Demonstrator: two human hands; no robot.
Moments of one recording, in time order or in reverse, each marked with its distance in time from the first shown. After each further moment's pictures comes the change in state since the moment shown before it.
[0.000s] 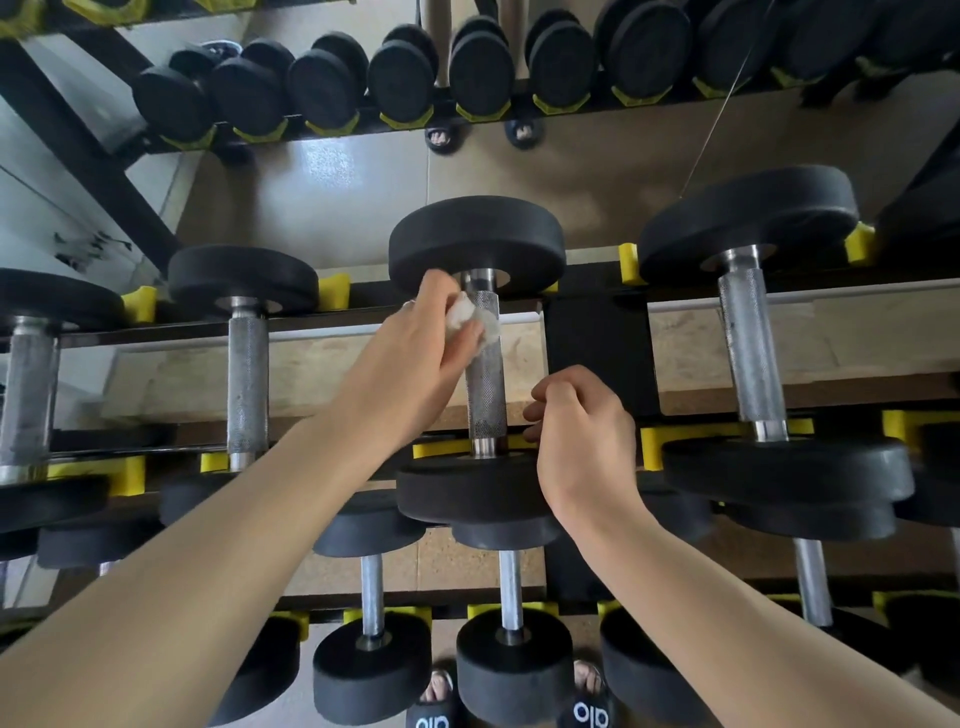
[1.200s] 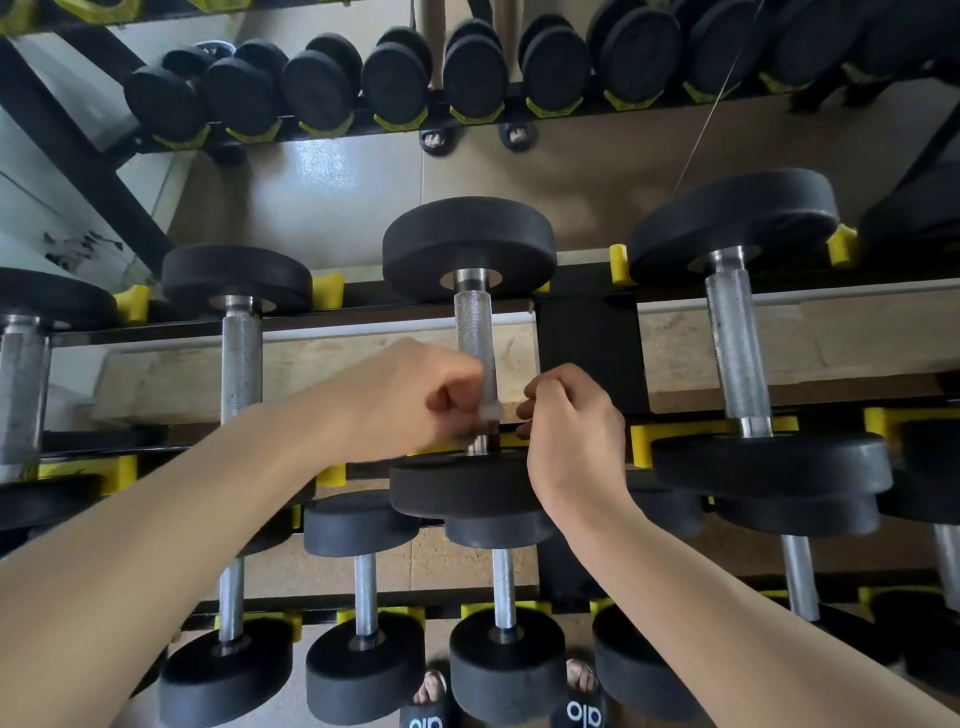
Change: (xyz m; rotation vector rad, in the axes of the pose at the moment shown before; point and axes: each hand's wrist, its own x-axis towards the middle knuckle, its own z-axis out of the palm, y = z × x) left_hand -0.009 0.002 -0.026 -0.009 -0.497 0.104; right_hand -0.002 -0.002 -0.001 -0.008 0.010 0.003
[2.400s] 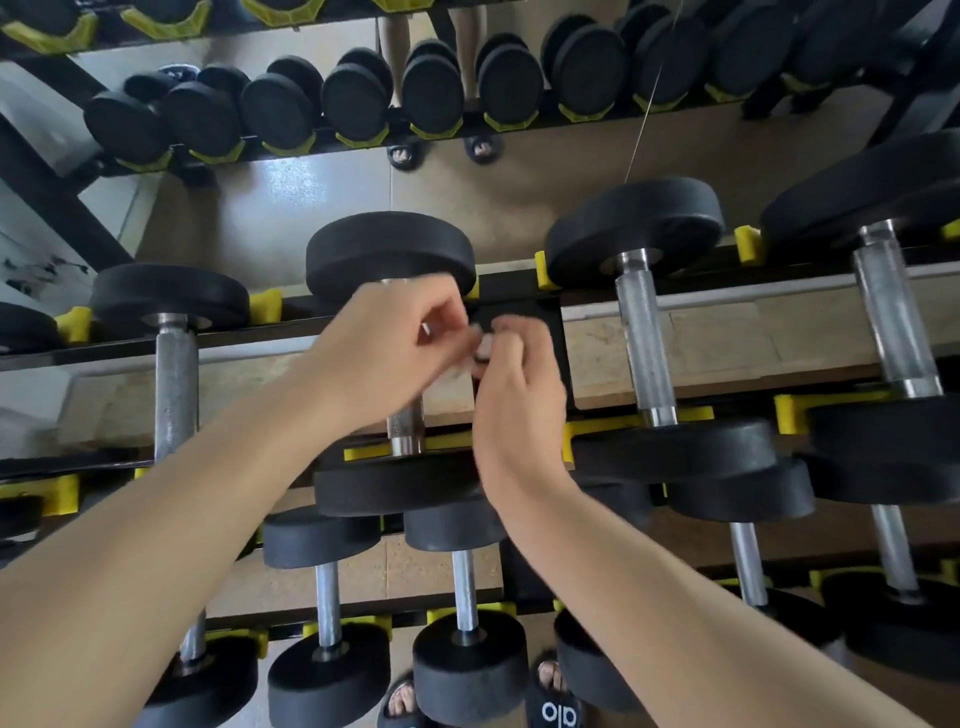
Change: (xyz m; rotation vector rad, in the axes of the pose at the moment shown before) left_hand 0.032 0.063 -0.001 -0.076 0.324 0.015; right_hand 0.005 -0.012 -0.025 0.361 -0.006 -0.111
